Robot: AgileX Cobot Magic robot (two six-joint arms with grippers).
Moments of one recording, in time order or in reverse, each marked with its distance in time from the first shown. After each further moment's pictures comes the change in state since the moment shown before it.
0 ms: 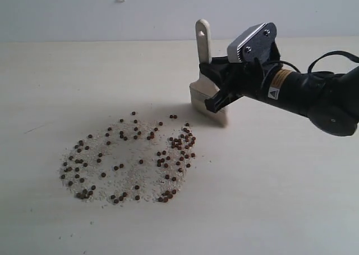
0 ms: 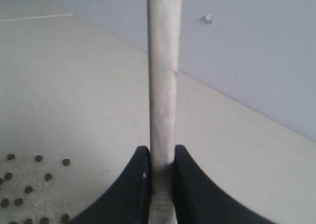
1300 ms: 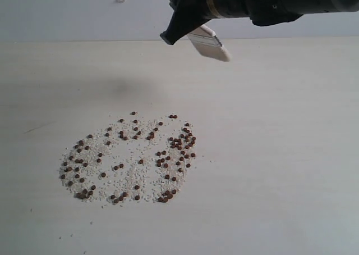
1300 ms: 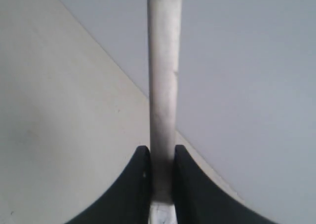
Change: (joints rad) left arm 0.000 0.000 0.000 -0.011 -0.004 -0.002; right arm 0.244 -0.084 -0.577 -1.152 1.004 1.118
